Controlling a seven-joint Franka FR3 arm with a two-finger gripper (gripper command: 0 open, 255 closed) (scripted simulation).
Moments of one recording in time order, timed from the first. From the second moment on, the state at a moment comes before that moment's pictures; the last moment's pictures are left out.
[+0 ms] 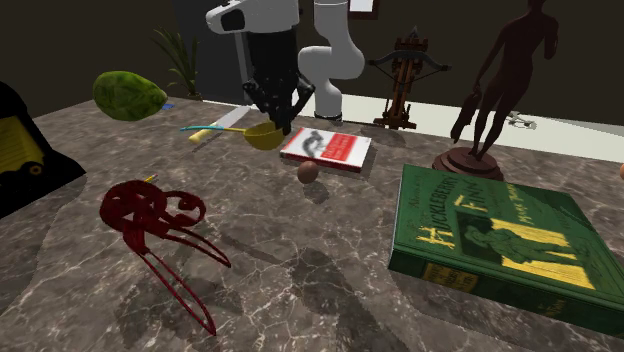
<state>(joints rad) -0.01 0.13 0.07 -1.71 0.03 1.80 0.12</state>
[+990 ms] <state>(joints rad) -0.16 -0.20 -0.09 -2.11 0.00 1.85 -0.17</state>
